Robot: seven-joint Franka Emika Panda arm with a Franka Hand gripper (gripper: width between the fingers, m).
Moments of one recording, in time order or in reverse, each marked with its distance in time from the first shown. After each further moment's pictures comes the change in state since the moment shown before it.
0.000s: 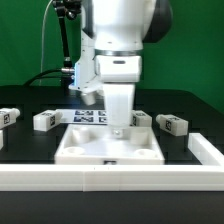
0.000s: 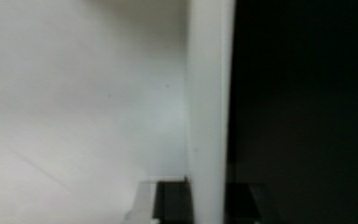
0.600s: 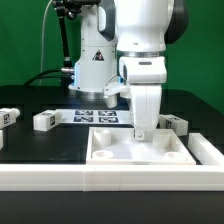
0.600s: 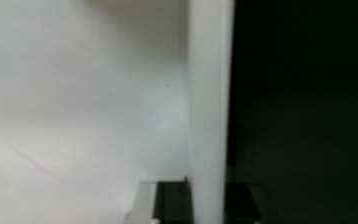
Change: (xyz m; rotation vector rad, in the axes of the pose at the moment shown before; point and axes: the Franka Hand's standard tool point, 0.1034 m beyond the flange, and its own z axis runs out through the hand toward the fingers) arm 0.019 0.006 0.001 -0.012 0.006 -0.039
